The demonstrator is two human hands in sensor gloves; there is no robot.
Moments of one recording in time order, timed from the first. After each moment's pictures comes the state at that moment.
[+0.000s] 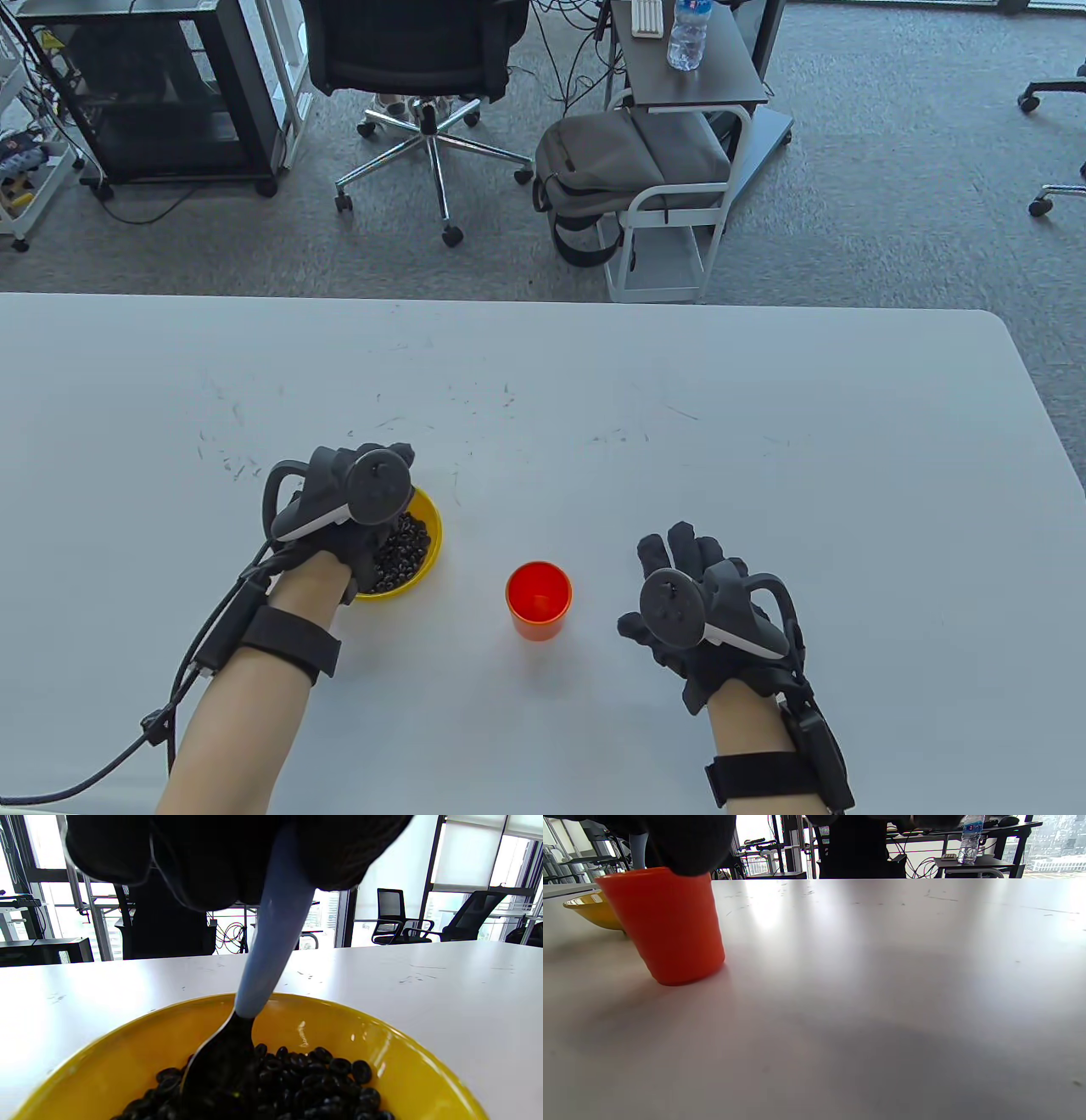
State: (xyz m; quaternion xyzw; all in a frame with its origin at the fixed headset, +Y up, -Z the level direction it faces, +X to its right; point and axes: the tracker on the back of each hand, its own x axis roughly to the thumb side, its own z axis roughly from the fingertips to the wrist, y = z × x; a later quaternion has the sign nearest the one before) left_hand -0.225 -0.666 -0.355 -0.03 -0.17 0.00 0.99; right_hand 0.123 -0.704 -0.264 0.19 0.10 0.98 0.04
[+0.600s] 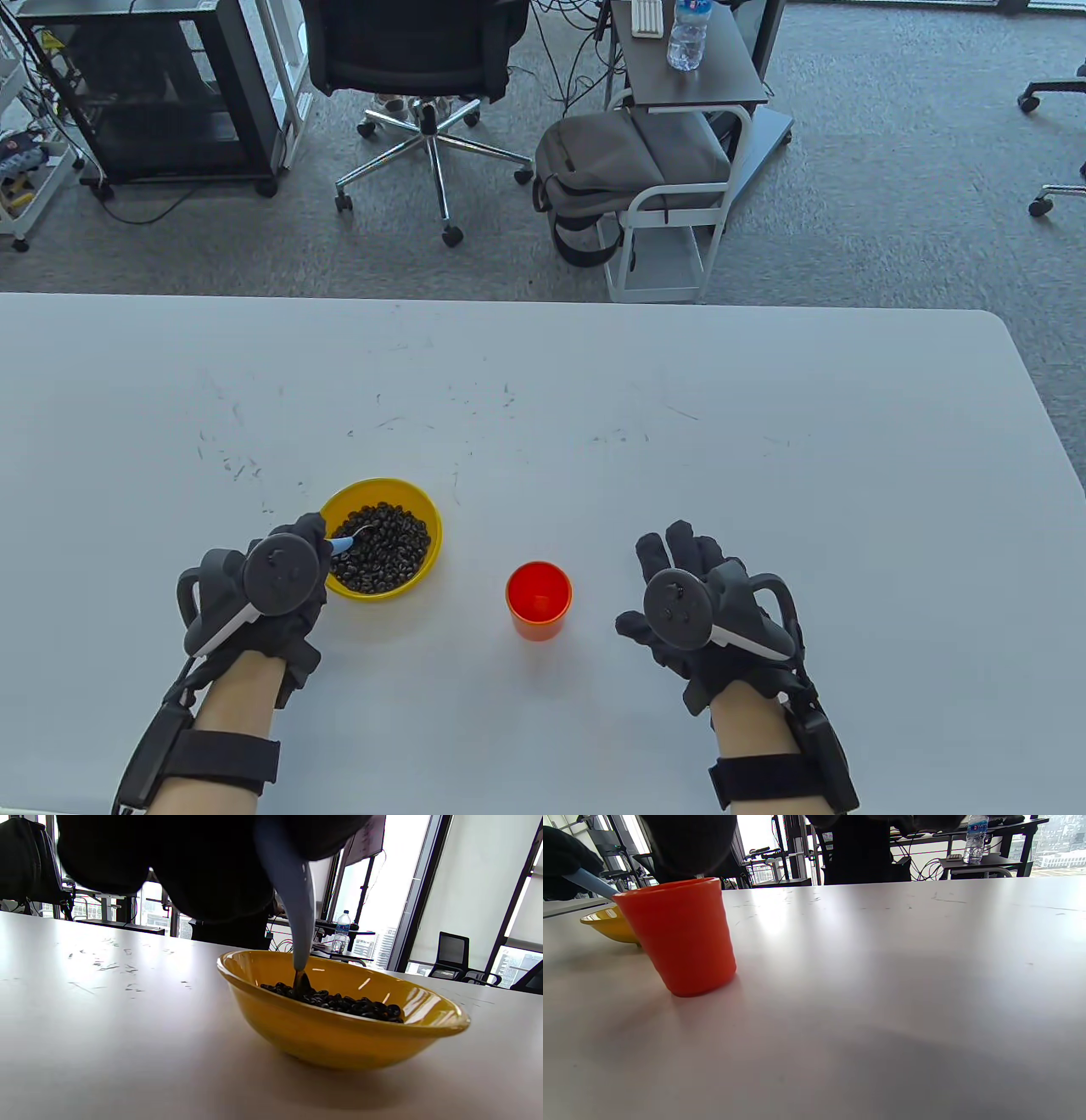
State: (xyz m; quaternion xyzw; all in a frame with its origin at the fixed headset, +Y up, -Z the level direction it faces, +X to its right) left_hand -0.293 -0.704 -0.282 0.00 -0.06 0.08 0.99; right_hand 0.124 -0.702 -0.264 0.20 0.10 0.97 0.06
